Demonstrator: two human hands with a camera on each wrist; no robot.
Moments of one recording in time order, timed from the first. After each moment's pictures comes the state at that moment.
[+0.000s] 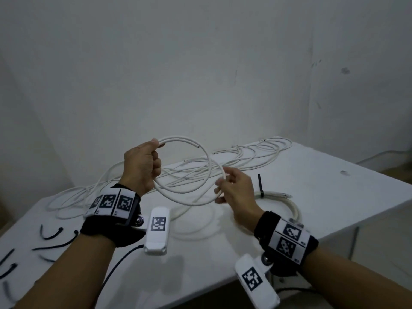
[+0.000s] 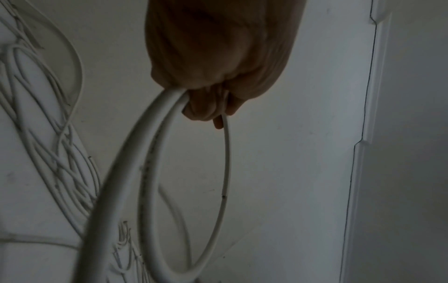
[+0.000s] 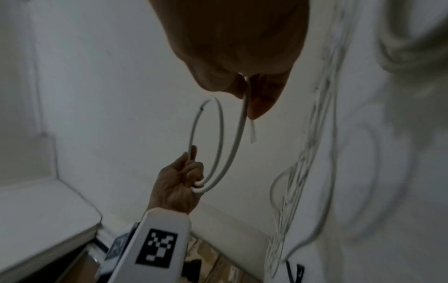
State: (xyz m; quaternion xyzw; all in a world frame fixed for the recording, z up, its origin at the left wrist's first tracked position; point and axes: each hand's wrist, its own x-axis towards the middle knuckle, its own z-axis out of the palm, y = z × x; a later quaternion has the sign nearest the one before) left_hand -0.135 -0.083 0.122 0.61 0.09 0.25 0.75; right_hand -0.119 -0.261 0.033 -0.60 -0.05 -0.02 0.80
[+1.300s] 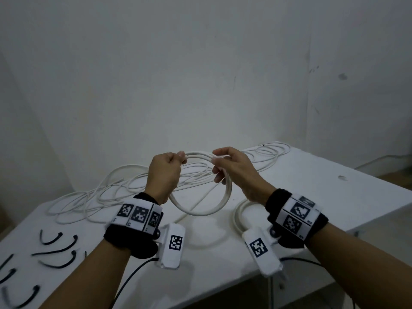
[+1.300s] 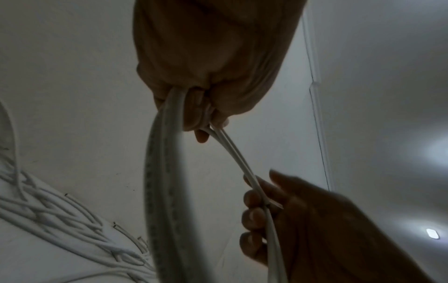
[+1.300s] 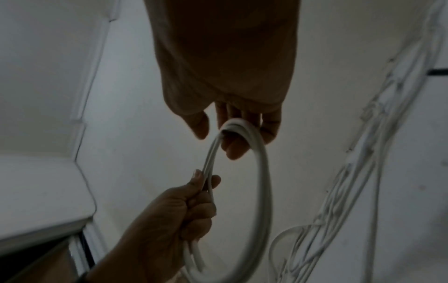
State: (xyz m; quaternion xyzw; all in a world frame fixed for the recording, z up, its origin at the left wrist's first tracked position) left_hand -0.135 -0.121 0.107 0.81 0.04 0.27 0.52; right_hand -0.102 -0.292 0.083 -0.65 -0.24 0.00 0.72
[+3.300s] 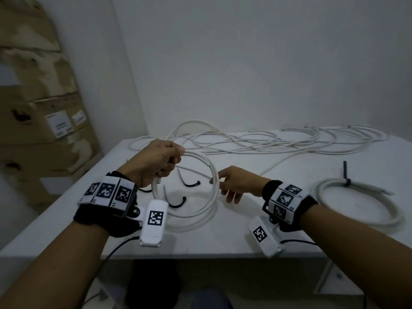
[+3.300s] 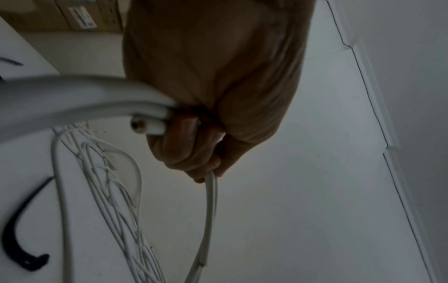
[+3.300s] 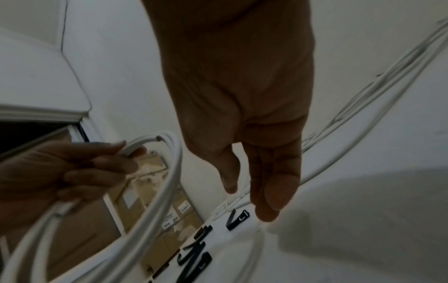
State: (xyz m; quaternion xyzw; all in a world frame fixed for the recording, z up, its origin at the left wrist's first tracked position) left_hand -0.254 0.056 0.081 0.77 0.15 0.12 0.61; right_hand -0.121 -0.117 0.006 -0.82 -0.36 0.27 0.35
